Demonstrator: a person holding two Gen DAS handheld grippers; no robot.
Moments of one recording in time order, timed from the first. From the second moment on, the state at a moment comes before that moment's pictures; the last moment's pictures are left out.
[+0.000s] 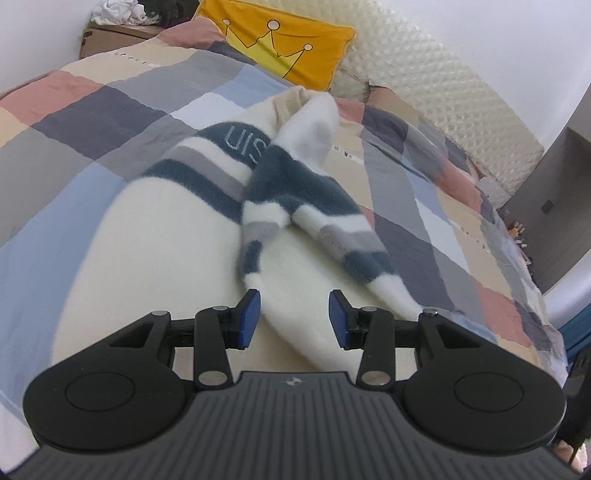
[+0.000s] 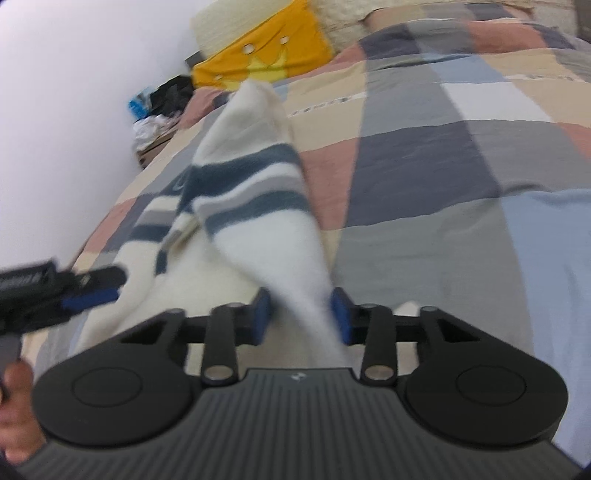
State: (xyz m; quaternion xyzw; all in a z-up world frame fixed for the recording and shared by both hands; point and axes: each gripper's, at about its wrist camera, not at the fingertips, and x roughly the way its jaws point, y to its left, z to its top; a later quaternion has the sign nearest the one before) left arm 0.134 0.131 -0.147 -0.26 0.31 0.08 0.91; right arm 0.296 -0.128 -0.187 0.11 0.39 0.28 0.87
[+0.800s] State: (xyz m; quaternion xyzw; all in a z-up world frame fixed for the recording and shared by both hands) left arm 0.154 0.153 -0.172 -0.31 0.33 0.08 0.89; right arm 0.322 -0.134 -0.157 0.00 0.39 0.20 0.90
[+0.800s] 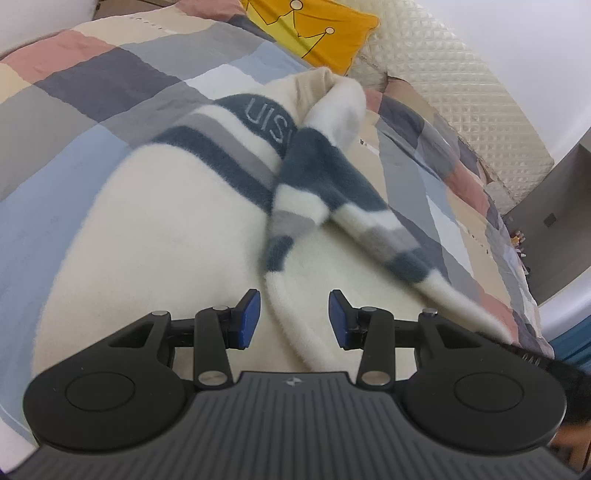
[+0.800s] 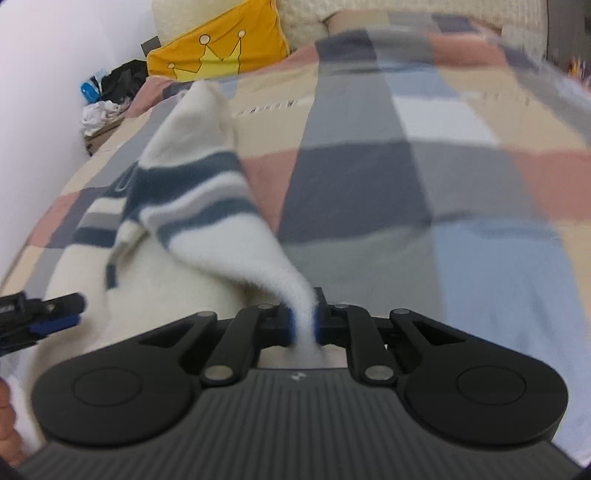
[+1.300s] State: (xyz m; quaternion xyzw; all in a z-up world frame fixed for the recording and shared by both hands) left arm 0.185 0.149 -0.179 -0.30 0.34 0.07 0.89; right arm 0.500 -0.198 -0.067 -0.10 0.29 0.01 0.95
